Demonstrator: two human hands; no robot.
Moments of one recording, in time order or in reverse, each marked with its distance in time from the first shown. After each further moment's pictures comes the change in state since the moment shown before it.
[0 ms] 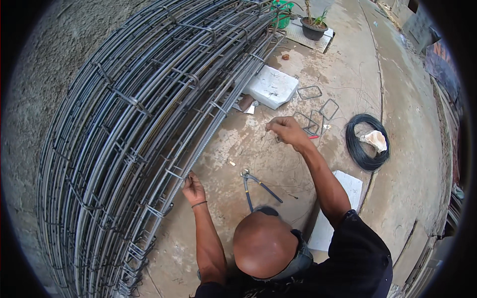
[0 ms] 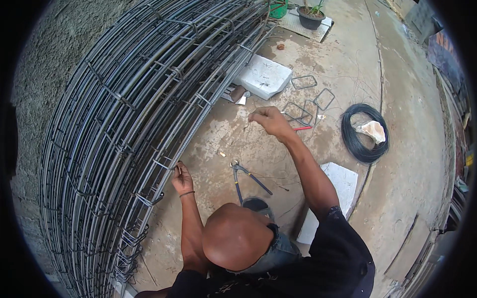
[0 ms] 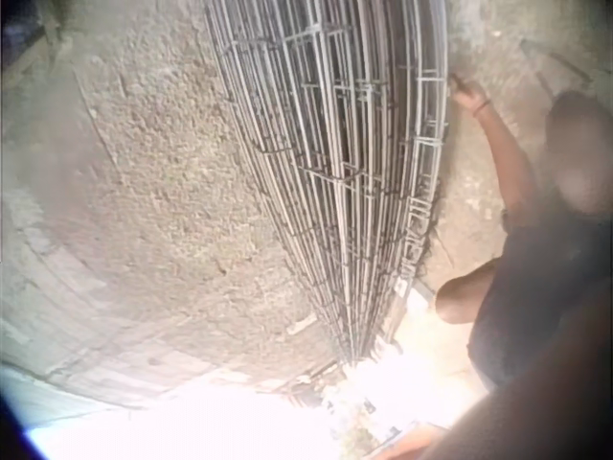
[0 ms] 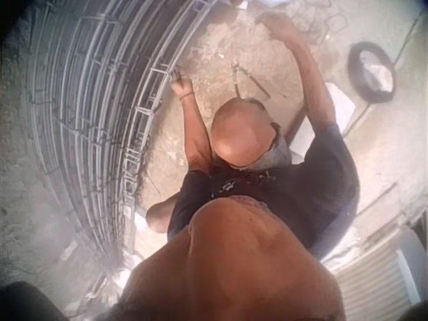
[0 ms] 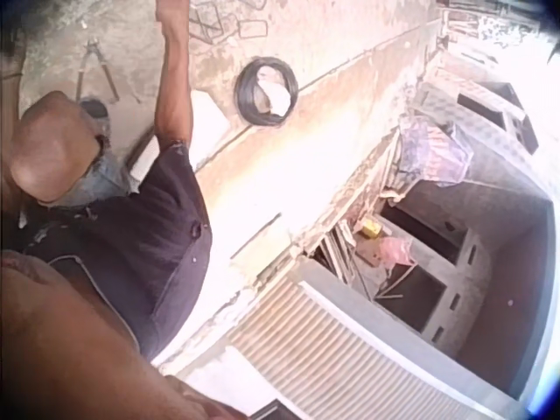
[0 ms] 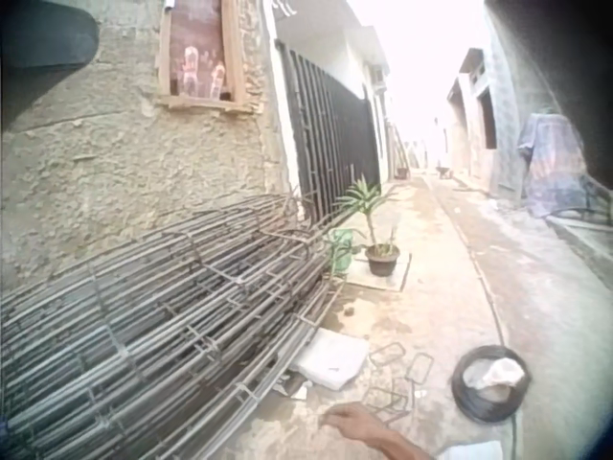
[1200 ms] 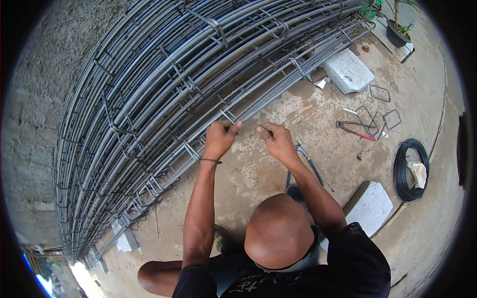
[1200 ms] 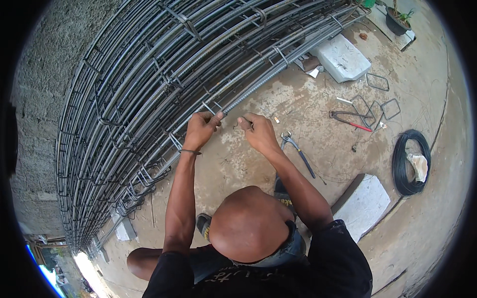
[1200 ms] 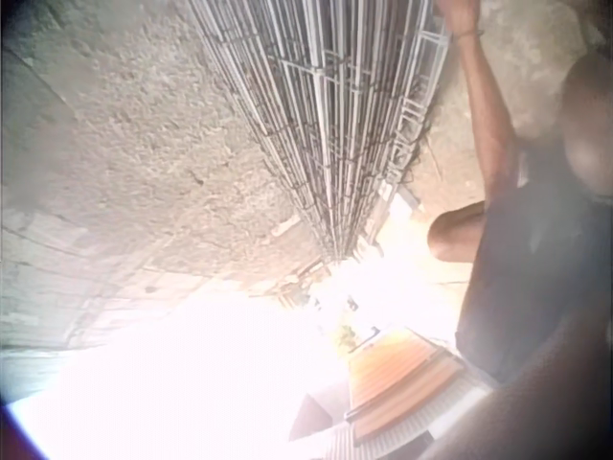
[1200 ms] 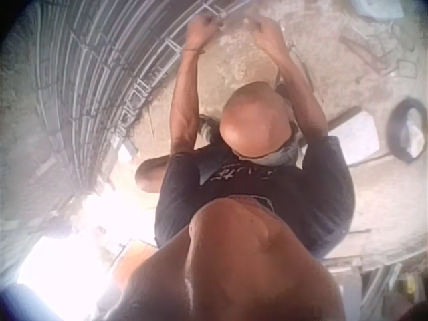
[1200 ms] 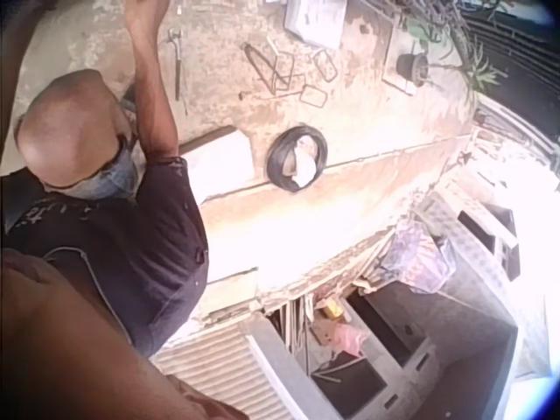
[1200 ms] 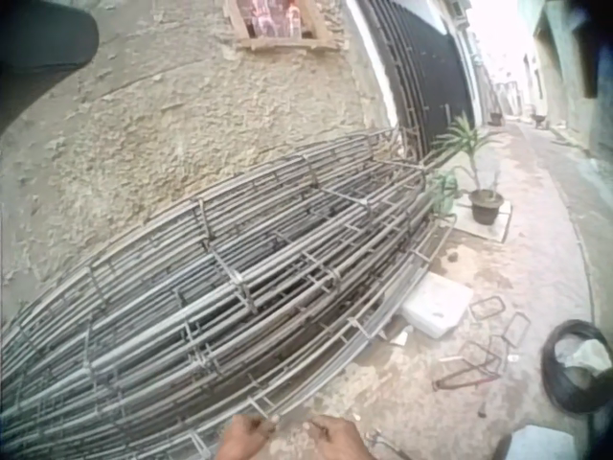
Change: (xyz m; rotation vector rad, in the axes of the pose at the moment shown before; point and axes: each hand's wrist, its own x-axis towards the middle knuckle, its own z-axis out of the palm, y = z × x) left_hand -0.064 0.031 0.174 2.318 -0.083 0.019; right_hand -0.035 0.015 0.206 -0.098 -0.139 -0.251
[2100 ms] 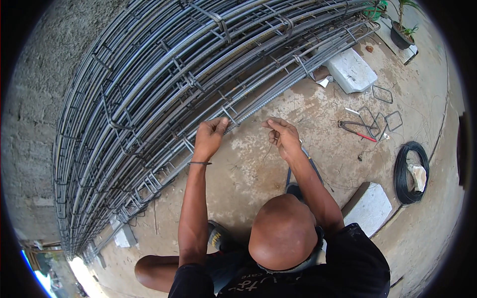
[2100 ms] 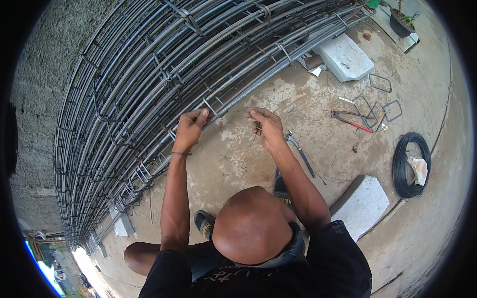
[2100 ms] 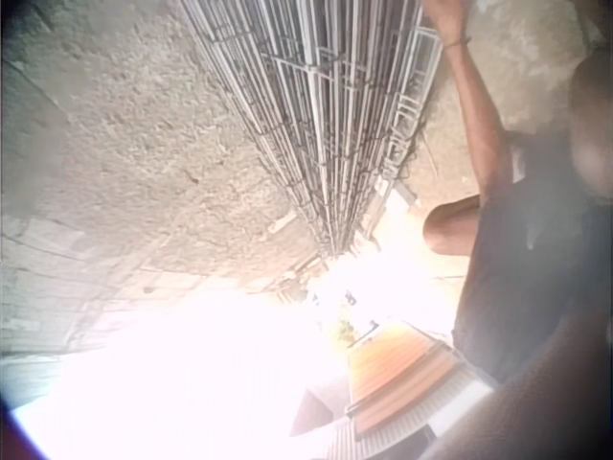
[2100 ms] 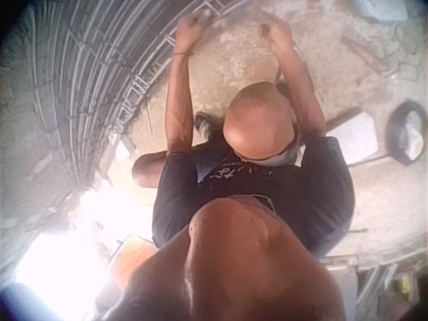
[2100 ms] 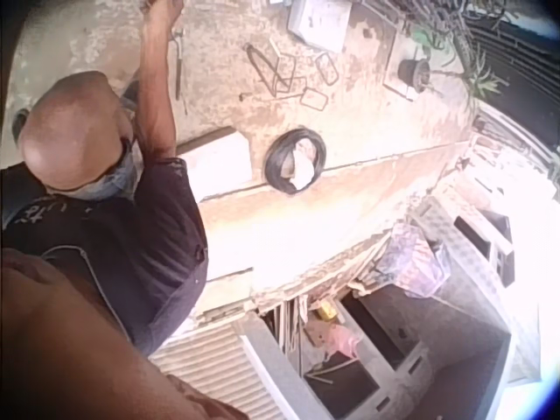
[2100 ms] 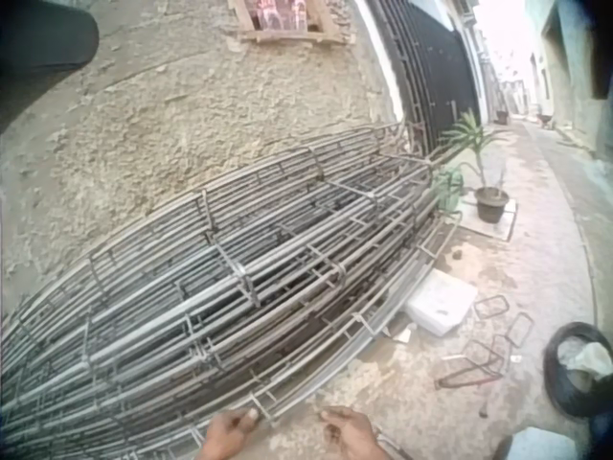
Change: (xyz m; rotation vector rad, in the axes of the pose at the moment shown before) left_hand -0.009 -0.018 -0.015 -0.281 0.083 0.091; right_hand 0.011 0.026 0.000 0.975 0.050 0.454
